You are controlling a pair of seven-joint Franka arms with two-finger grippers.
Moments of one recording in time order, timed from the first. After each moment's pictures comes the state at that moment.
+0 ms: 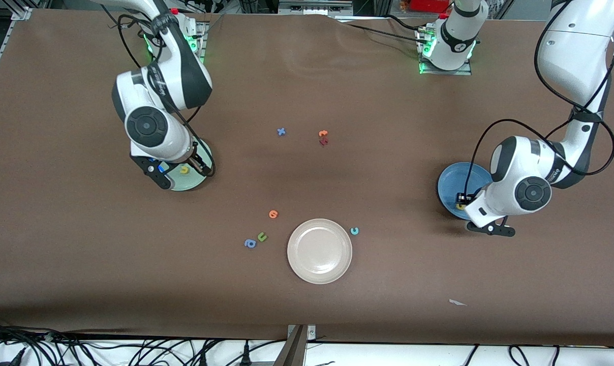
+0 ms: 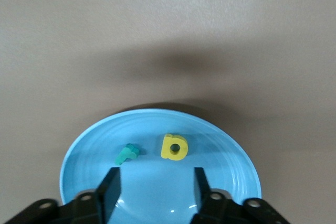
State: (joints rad) left arm 0.14 0.59 -0.22 -1.76 0.23 2.12 -0.07; right arm 0.50 0.31 -0.13 -1.73 -0.01 1.78 1.08
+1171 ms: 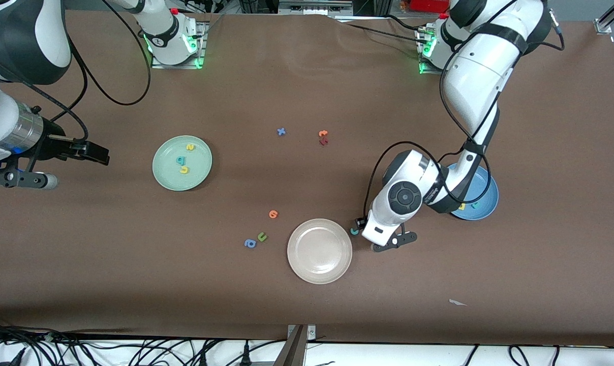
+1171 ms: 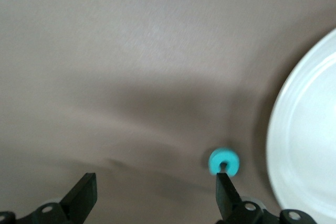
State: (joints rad) left arm -0.25 0.95 -0.26 -1.24 0.20 2.14 -0.86; right arm 0.48 0.27 -0.47 -1.44 0.10 1.59 0.11
